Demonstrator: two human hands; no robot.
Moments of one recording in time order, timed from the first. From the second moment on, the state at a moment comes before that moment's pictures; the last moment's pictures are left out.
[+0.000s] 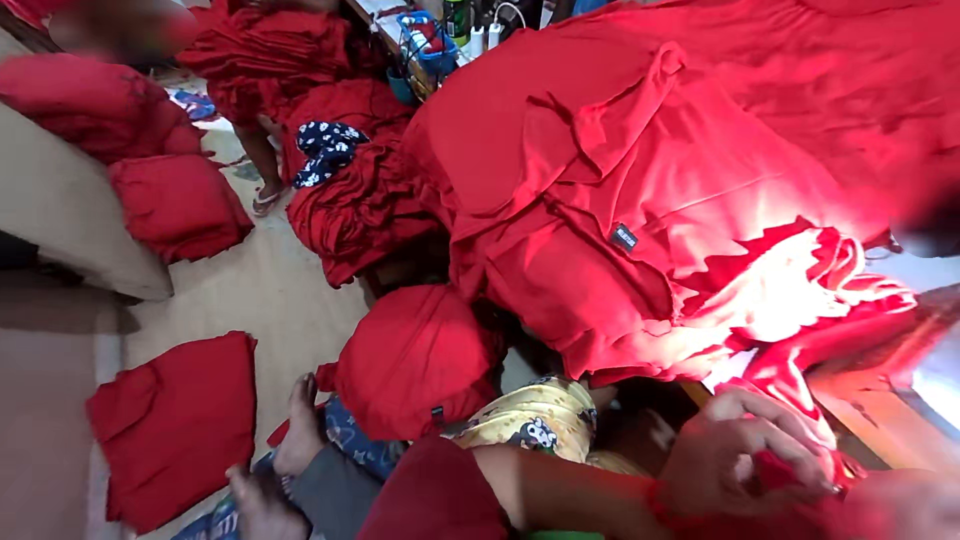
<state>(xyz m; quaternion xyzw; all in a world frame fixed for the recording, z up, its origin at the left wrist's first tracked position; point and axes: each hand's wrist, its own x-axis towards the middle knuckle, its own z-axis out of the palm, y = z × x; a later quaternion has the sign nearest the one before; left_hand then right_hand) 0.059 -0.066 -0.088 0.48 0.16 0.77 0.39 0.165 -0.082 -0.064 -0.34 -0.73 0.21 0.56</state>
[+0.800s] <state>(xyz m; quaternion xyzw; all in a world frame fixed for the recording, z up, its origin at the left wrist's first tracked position) 0.014 -0.028 -0.037 0.48 0.36 0.30 0.74 0.197 -0.108 -0.083 -0.42 -0.65 0.09 0.63</state>
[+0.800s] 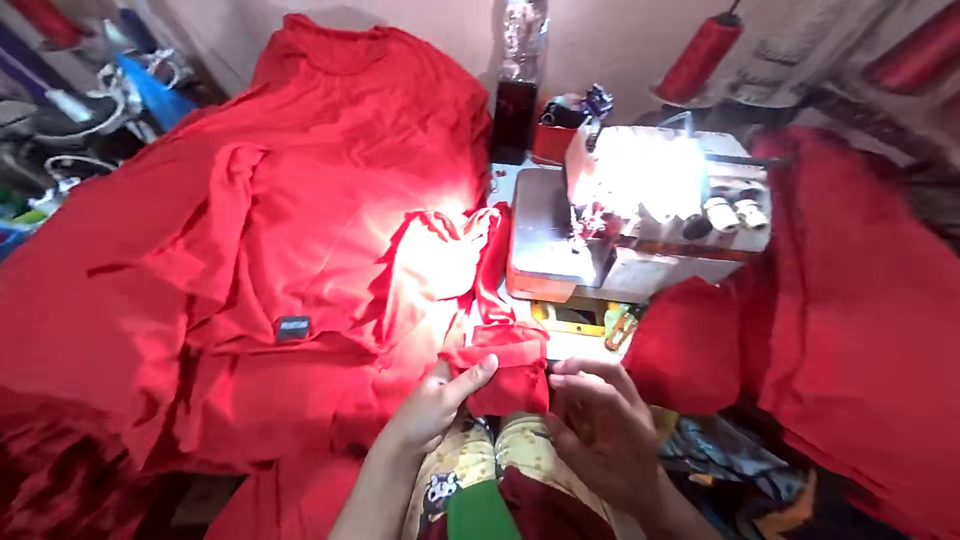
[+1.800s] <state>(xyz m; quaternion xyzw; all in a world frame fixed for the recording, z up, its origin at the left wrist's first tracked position) 0.026 -0.014 -0.057 0.76 0.13 0.31 0.56 0.229 -0.087 -0.071 -0.36 -0.66 0.41 0.51</state>
